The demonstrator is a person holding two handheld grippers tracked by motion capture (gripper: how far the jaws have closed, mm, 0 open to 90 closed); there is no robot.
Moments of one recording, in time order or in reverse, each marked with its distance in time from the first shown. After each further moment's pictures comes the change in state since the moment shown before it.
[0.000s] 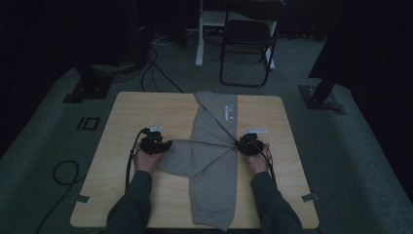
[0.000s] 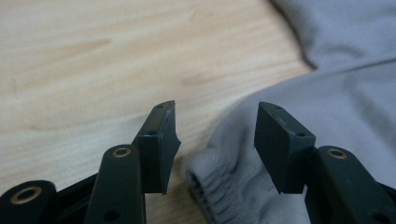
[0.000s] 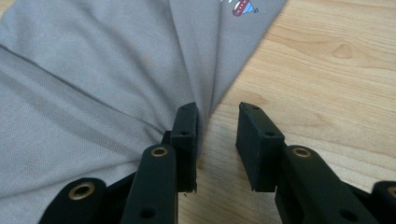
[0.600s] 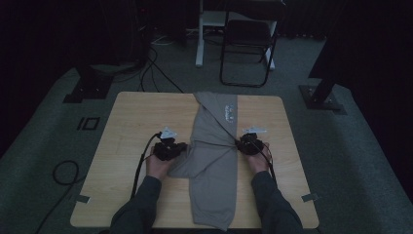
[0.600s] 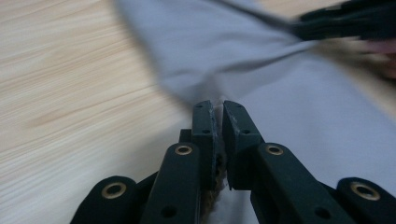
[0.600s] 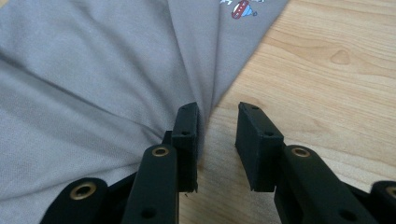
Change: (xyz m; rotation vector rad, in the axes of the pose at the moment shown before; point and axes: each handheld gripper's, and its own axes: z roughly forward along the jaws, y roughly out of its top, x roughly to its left) left arm -0.080 0.006 -0.026 -0.110 -0.279 0.133; right arm -0.001 0.001 0.002 -0.004 -0.010 -0.022
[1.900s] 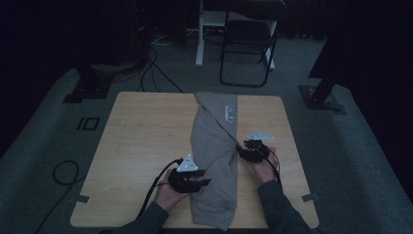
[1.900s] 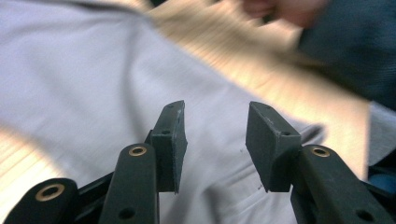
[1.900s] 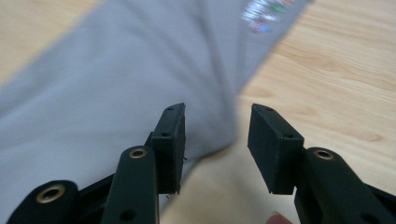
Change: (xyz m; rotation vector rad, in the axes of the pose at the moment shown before) left arm -0.082 -0.033 -0.028 0.063 -0.201 0.182; right arm 0.018 -0.009 -0.056 -0.053 0.043 -0.068
